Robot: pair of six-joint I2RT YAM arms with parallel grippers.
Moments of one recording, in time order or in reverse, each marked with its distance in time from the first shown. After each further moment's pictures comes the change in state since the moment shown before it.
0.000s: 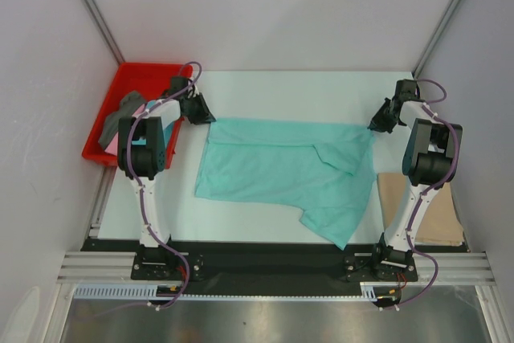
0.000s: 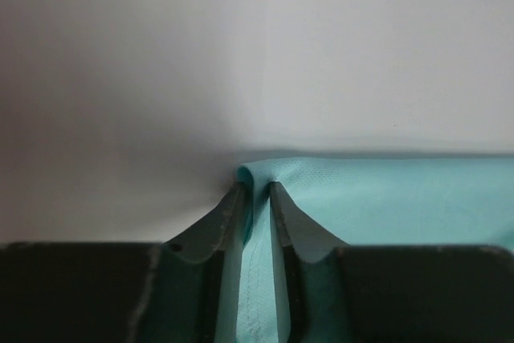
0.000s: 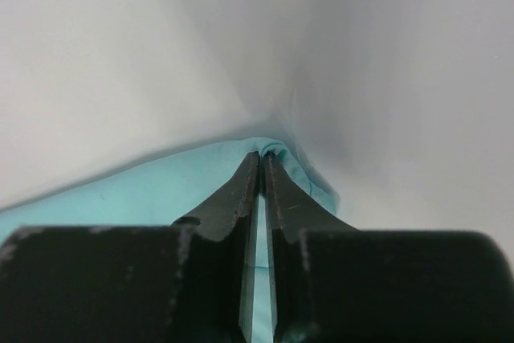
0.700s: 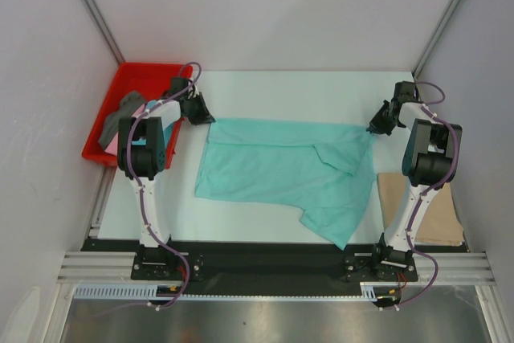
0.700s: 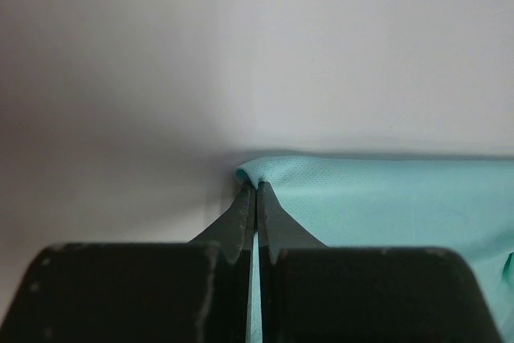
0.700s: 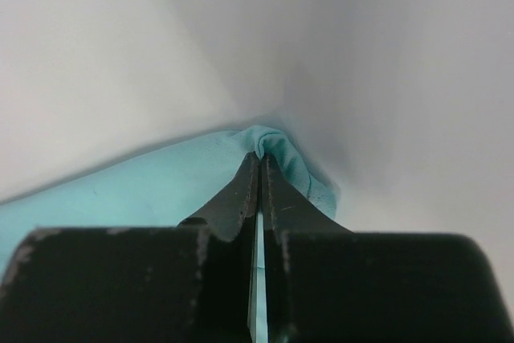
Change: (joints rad) left arm 0.000 -0.004 -0.015 0.018 0.007 -0.024; right arm 0.003 -0.006 -0.024 -0.005 -0.007 0.003
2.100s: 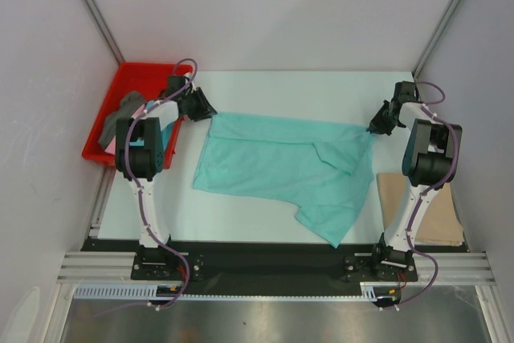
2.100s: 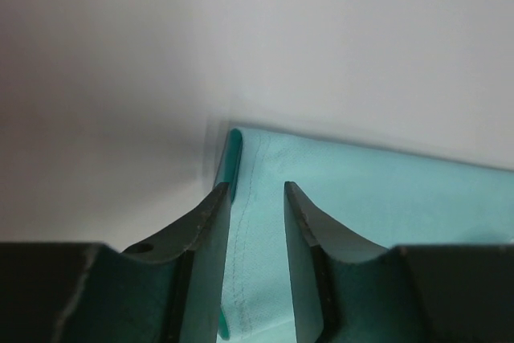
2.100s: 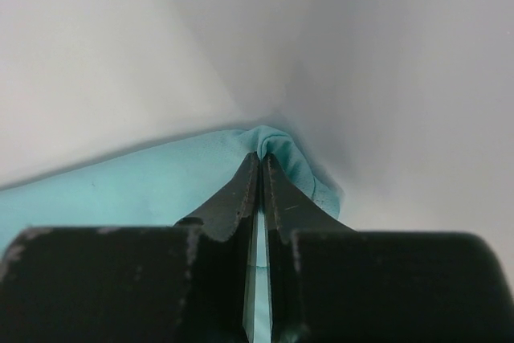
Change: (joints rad) left arm 0.009 -0.028 -0.030 0.100 0.018 -0.058; right arm 0.000 -0.002 0.000 0.000 0.002 0.000
